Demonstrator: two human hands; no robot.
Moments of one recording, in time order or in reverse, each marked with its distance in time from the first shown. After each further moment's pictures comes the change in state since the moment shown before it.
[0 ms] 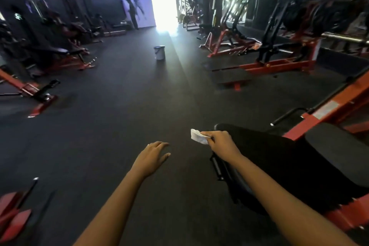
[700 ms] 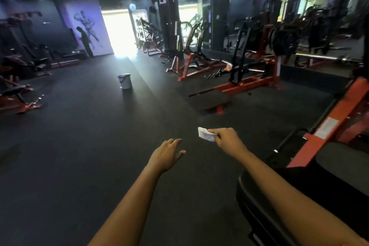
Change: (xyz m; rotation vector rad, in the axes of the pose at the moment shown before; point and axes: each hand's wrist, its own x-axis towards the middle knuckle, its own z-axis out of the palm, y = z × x) left_hand 0.384 -0.172 -0.053 -0.026 -0.018 0.274; right_hand 0.367 -0.017 0.037 -0.147 0.233 0.192
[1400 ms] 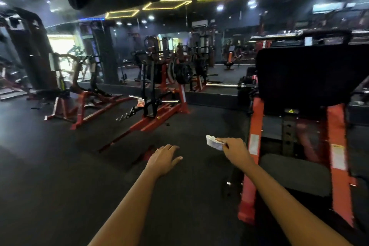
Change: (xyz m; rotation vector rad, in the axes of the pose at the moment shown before) left_hand 0.507 -0.045 0.008 -0.026 -0.145 0.648; right_hand 0.320 0.085 -0.047 -0.204 0.455 0.606
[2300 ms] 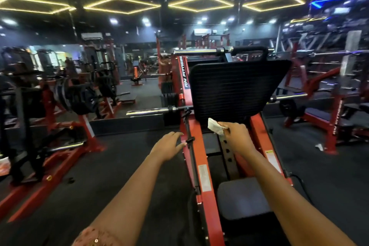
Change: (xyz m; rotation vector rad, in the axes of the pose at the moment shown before) left_hand 0.548 0.067 0.029 -0.211 -0.053 0.656; right_hand 0.369 0.141 -0.078 -0.213 0.627 0.348
